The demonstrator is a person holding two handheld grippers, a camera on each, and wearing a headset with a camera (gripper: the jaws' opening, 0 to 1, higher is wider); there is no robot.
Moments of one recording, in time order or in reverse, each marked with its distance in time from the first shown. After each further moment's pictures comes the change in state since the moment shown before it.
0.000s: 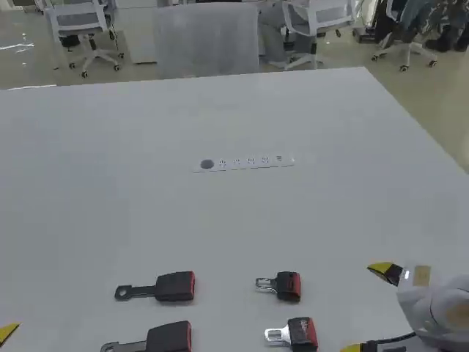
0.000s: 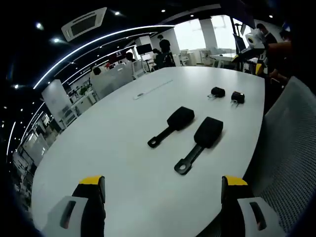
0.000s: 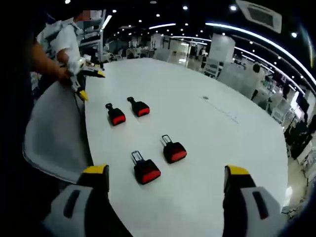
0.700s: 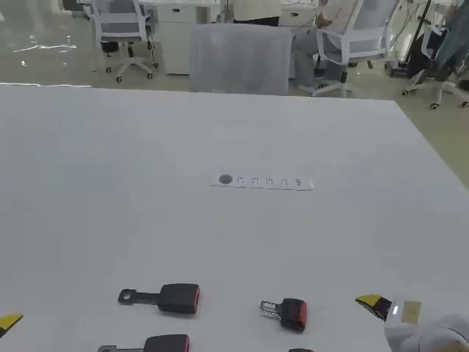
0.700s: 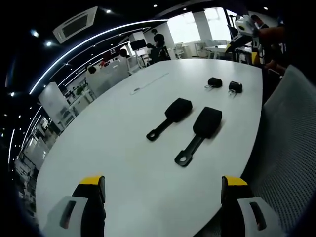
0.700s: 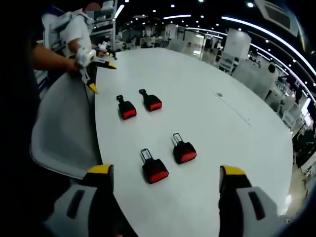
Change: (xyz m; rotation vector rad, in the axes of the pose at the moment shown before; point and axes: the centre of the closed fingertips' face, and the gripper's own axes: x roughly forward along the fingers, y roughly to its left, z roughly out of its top) left arm 0.002 0.000 -0.006 -0.025 0.019 -0.008; right arm 0.009 -0.013 0.025 -0.038 -0.047 -0.019
